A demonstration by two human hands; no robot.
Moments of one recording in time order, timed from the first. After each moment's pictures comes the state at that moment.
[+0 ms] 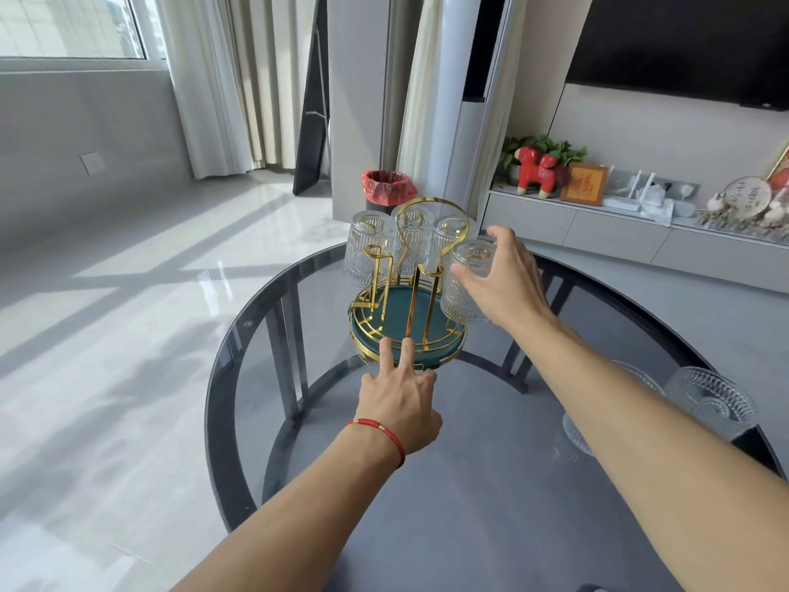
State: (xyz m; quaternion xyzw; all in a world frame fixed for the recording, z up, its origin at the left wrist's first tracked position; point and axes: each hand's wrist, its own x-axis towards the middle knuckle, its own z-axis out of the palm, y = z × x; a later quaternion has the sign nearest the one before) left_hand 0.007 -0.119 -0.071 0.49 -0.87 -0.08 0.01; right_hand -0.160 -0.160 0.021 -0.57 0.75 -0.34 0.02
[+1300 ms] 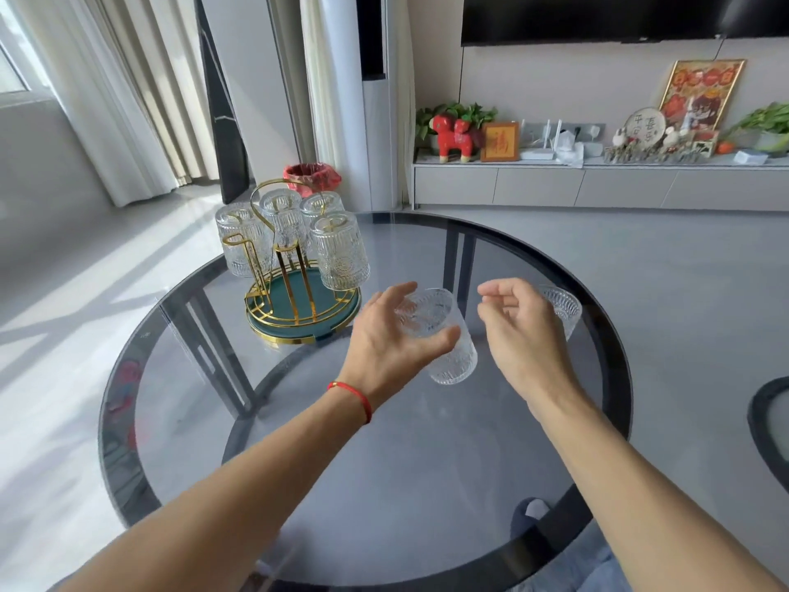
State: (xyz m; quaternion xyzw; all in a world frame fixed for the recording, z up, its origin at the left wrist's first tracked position) left_hand -0.103 -0.043 -0.025 0.41 -0.76 -0.34 0.37; right_hand -0.245 0.041 -0.008 -0.39 0.73 -0.54 0.14
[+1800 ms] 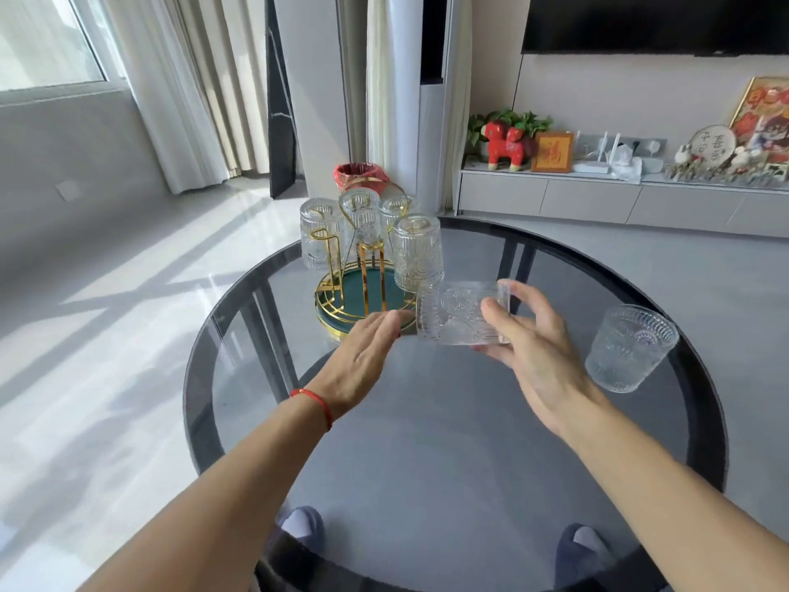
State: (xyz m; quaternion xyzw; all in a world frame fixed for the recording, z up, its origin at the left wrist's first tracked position) left_hand 0.021 -0.104 -0.054 0.36 -0.81 -0.36 0.28; right_hand -0.178 0.003 -0.008 -0.34 0.57 -0.64 0.39
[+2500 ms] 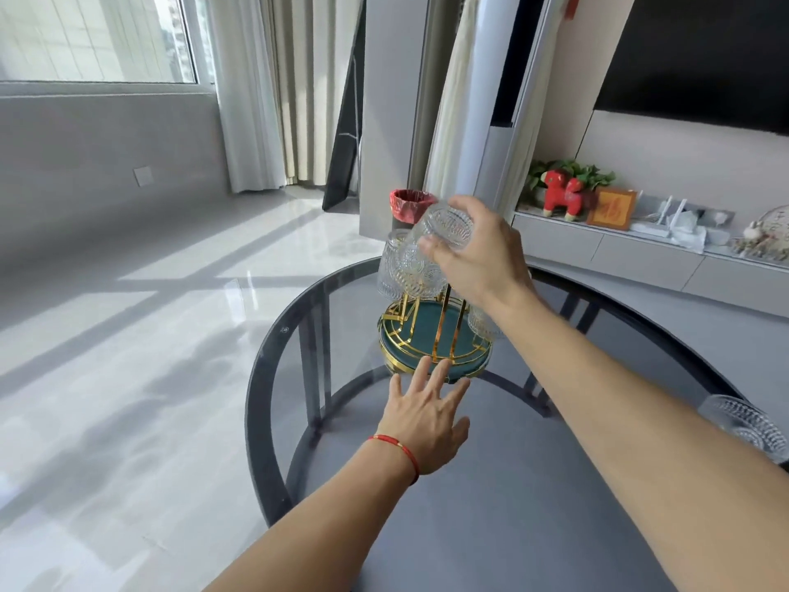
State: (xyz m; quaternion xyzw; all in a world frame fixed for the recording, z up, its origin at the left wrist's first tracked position) left_hand 0.018 -0.120 -0.098 0.44 -0.90 -0.05 0.07; right_hand -0.078 -0.150 0.084 -0.64 0.64 -0.43 0.05
